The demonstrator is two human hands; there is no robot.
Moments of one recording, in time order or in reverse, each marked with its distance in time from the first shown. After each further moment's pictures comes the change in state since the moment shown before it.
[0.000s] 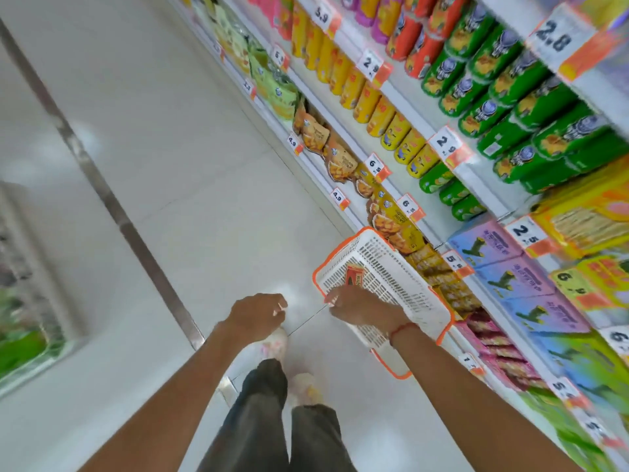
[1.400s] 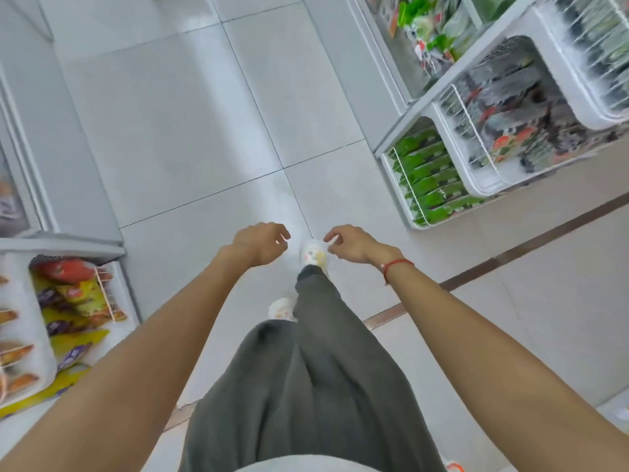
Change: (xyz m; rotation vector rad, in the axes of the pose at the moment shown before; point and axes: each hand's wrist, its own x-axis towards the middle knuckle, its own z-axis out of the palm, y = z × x) left_hand -0.580 -0.357 0.413 -1.276 0.683 -1.087; right_hand -0.170 -0.549 0.583 -1.249 -0.587 -0.780
